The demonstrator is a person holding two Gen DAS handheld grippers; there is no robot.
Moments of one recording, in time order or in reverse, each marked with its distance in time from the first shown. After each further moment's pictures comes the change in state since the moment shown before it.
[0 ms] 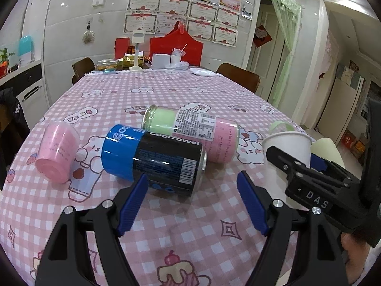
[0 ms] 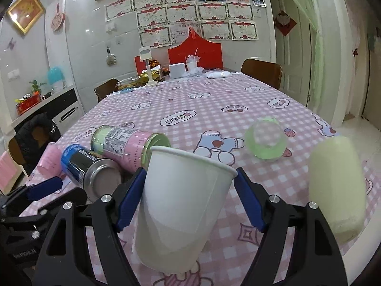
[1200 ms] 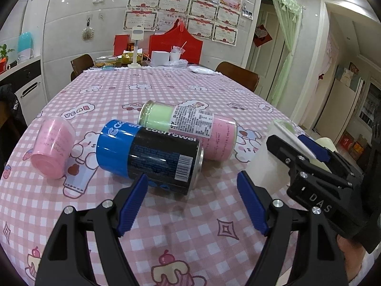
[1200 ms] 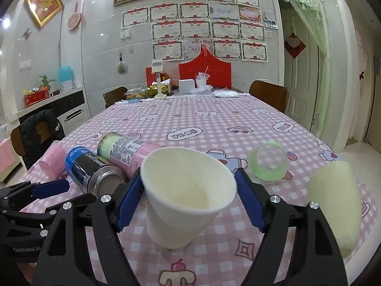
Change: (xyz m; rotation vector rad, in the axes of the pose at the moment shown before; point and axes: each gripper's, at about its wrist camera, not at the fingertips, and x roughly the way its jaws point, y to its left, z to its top) left arm 0.002 -0.002 -0.004 -0.003 0.010 -0.014; right arm -0.008 0.007 0.001 -0.096 -0.103 0.033
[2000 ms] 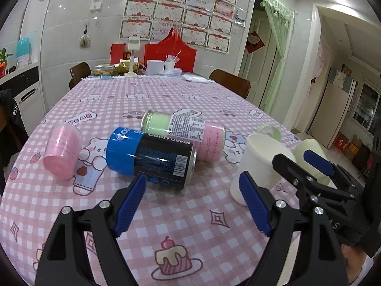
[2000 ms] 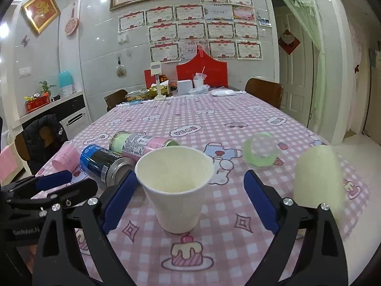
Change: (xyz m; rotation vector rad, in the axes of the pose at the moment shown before) left arm -0.038 0.000 -0.004 0.018 -0.053 -0.035; right arm -0.046 0.006 -0.007 0.044 -0.004 -0.018
